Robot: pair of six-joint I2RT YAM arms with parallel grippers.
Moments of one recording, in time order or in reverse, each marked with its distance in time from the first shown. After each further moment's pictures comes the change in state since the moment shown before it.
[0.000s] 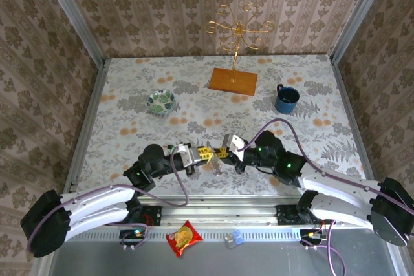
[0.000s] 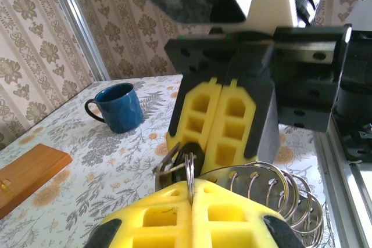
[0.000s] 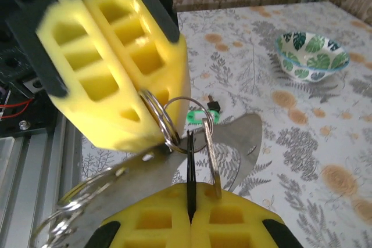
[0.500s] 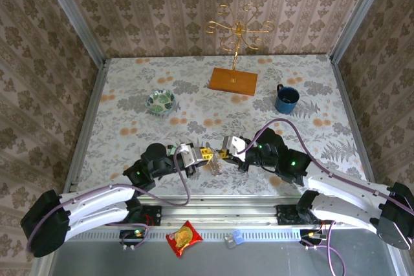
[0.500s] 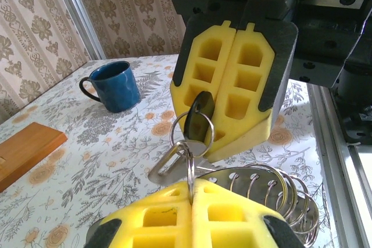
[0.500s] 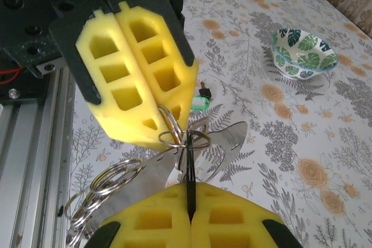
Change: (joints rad) left arm 0.000 0.001 0.023 -0.107 -0.016 0.011; right arm 0.002 -0.043 0.075 -0.204 0.037 -0.132
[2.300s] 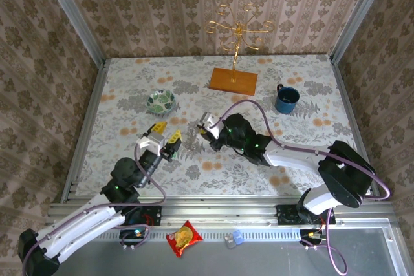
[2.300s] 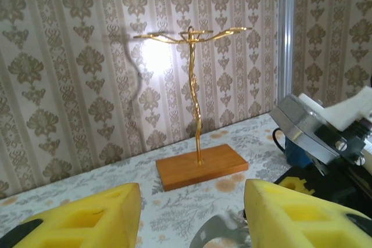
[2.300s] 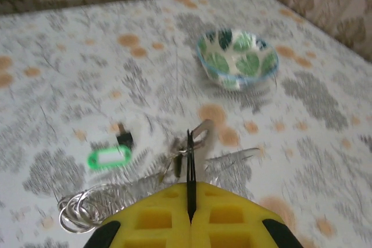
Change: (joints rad) left arm 0.027 -0.481 -0.076 -0.088 -0.677 -0.117; right arm -0.025 0.520 0.177 0.380 0.213 0.159
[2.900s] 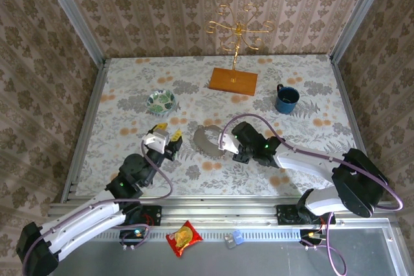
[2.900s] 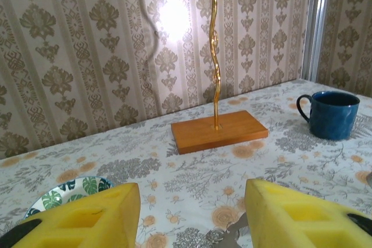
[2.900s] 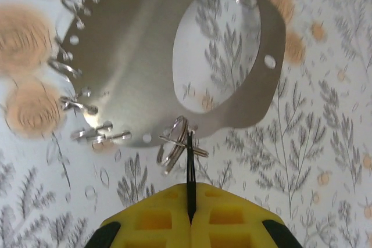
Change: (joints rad) left arm 0.014 0.112 -0.011 -0.004 -0.076 -0.045; right arm -0.035 -0.108 -0.039 -0.603 0.208 -0.365
